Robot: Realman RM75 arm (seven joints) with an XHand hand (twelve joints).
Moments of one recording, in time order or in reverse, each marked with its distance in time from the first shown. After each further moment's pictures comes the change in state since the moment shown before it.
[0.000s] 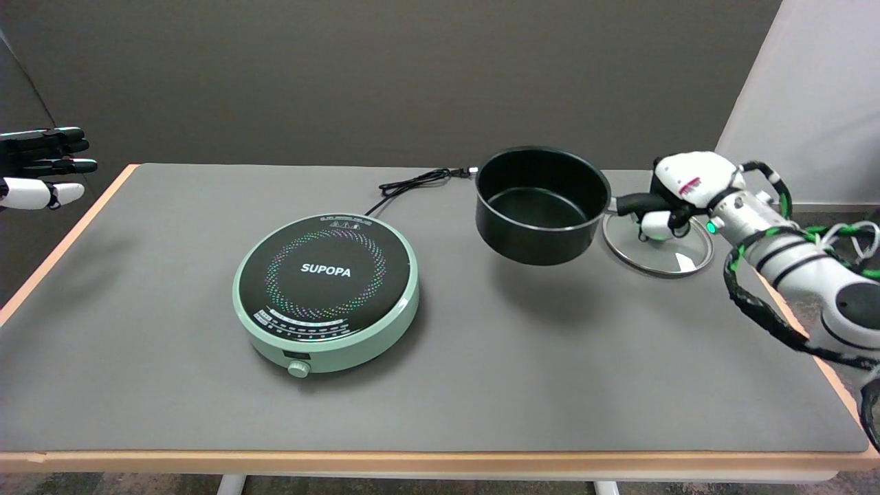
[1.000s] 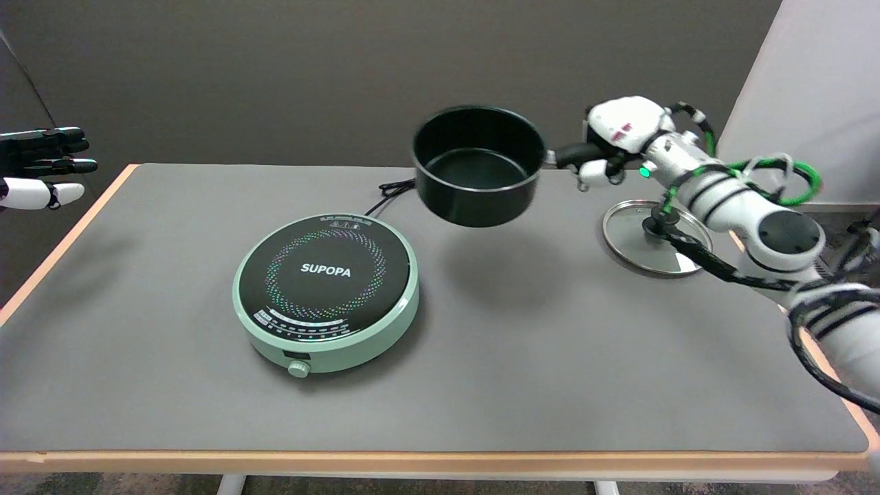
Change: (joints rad) arm 0.427 0.052 -0.359 -0.164 -0.006 -0.004 0.003
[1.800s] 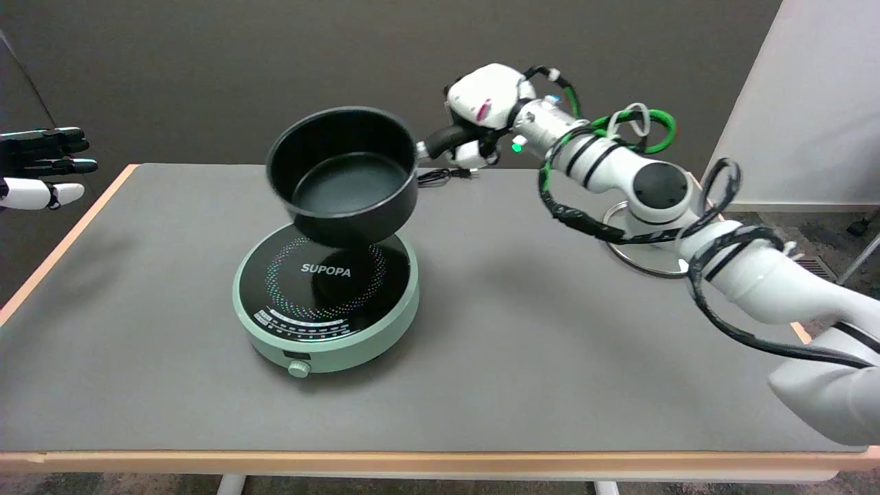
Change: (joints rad) arm 0.441 -0.140 -0.499 -0.111 -0.064 0.000 0.003
